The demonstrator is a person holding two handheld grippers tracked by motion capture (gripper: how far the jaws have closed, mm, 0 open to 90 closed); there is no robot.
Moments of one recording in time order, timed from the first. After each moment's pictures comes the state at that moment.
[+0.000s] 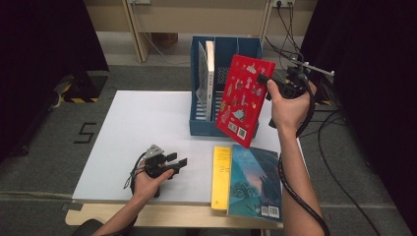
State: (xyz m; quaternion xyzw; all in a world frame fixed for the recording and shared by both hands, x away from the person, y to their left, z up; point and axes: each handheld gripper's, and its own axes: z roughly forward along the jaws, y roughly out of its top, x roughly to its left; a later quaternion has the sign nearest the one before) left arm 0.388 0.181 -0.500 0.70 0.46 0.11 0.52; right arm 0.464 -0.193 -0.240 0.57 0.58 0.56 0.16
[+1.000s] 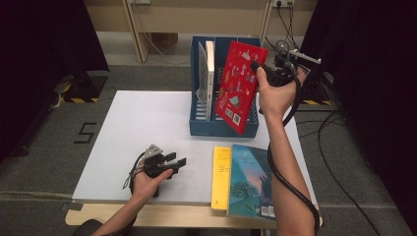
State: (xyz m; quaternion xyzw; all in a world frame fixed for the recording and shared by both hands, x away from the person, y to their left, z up) left arm 0.388 0.184 -0.500 0.70 0.47 0.11 0.53; right arm 0.487 -0.166 -0.227 0.55 0.57 0.56 0.22
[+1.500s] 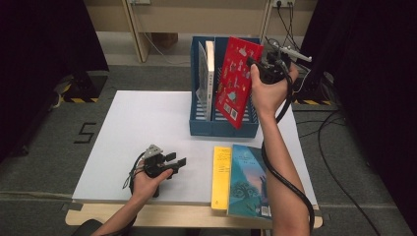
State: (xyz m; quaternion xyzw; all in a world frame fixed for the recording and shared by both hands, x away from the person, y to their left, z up) left arm 0.388 0.185 -0.501 0.70 0.47 0.11 0.53; right arm 0.498 -0.151 -0.228 0.54 0.57 0.56 0.25
